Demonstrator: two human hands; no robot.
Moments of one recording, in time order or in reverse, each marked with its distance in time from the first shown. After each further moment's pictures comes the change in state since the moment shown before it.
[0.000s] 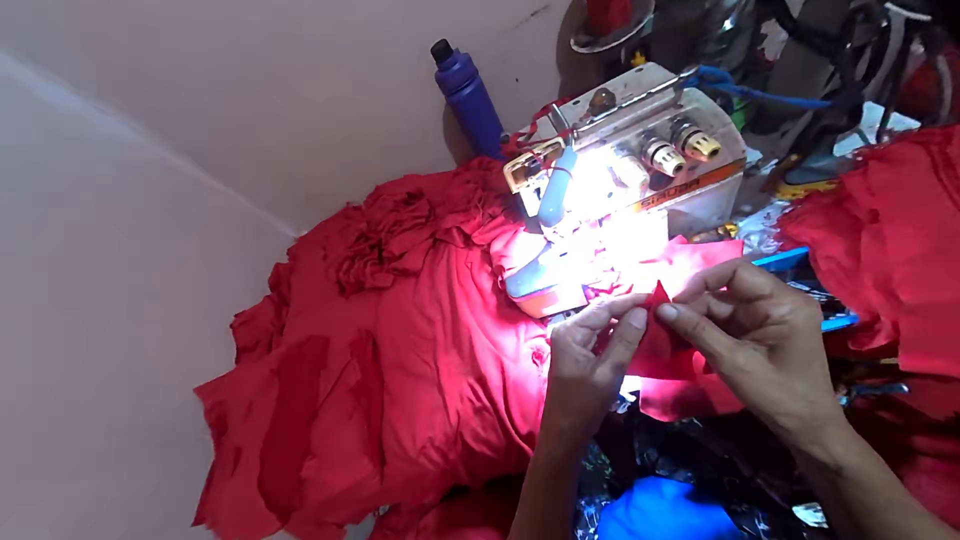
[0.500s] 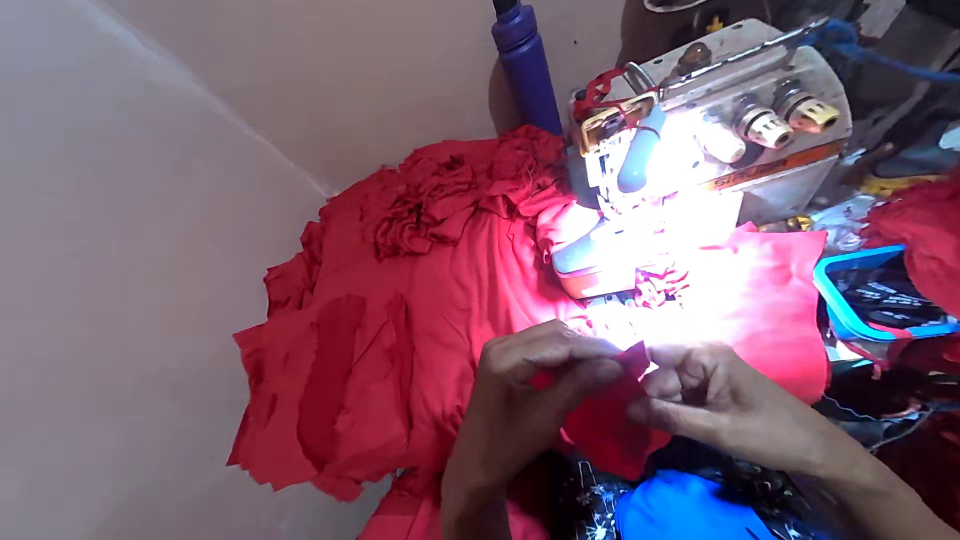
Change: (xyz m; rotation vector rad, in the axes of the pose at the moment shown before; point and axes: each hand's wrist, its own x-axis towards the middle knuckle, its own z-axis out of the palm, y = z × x) left_hand -0.033 0.041 -0.103 0.321 -0.181 0.331; right_hand -0.018 0.000 0.043 0.503 -0.756 0.235
